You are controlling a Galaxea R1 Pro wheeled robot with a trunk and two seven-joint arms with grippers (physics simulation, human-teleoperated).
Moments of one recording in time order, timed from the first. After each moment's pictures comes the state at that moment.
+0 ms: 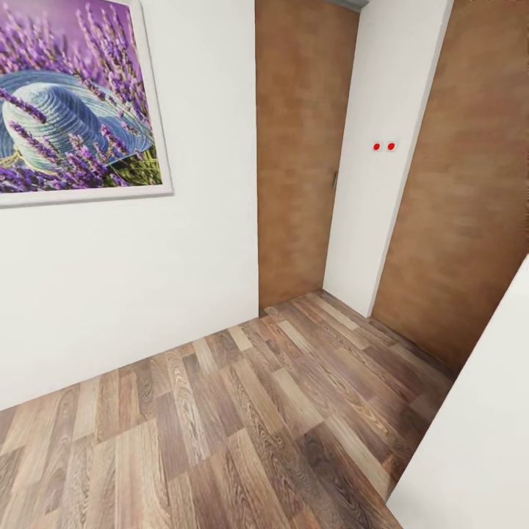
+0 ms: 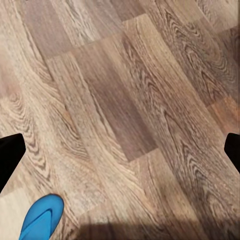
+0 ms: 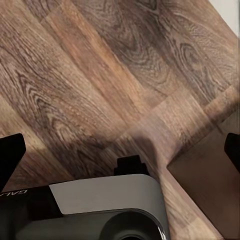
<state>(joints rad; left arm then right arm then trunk) -0.01 -0.05 0.00 -0.58 0.06 -0.23 0.00 0.00 0.00 -0.11 -0.49 -0.07 -0.02 0.00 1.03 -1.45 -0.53</state>
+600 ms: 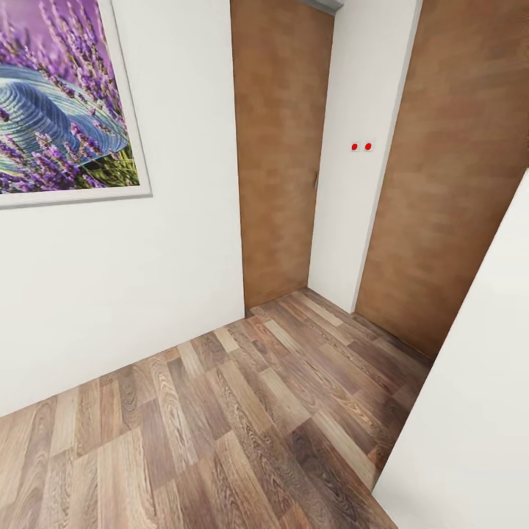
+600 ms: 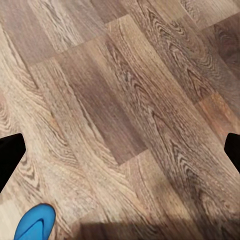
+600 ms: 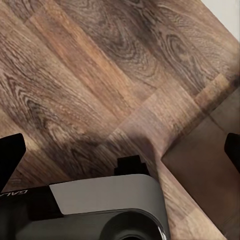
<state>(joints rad) -0.01 -0.05 0.00 -0.58 0.06 -0.23 0.00 0.00 0.00 -0.11 -0.49 -0.07 -0.02 0.00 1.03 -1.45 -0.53</state>
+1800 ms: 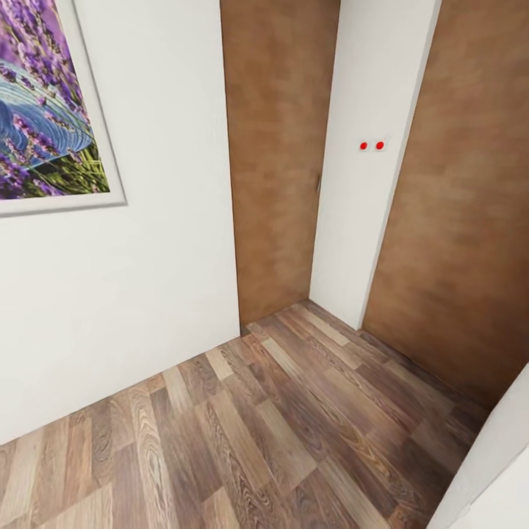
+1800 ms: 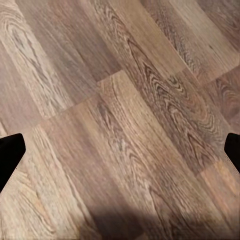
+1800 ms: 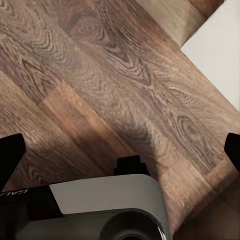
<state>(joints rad) -0.01 -0.05 0.00 -0.58 0.06 -0.23 0.00 0.00 0.00 -0.11 -0.49 -0.07 -0.02 0.00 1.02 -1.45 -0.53</state>
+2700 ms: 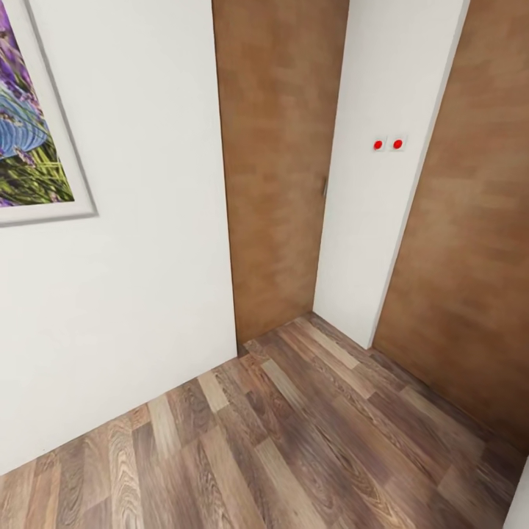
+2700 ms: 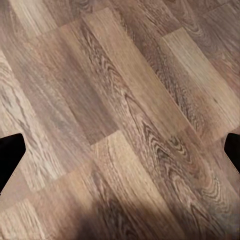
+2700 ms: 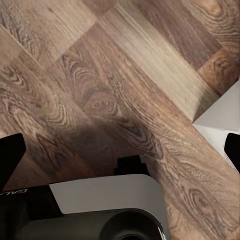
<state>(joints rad) -0.01 -0.05 0.00 -0.58 0.06 -0.23 0.00 0.00 0.00 -0.10 -0.49 -0.07 -0.02 0.00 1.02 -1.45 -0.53</state>
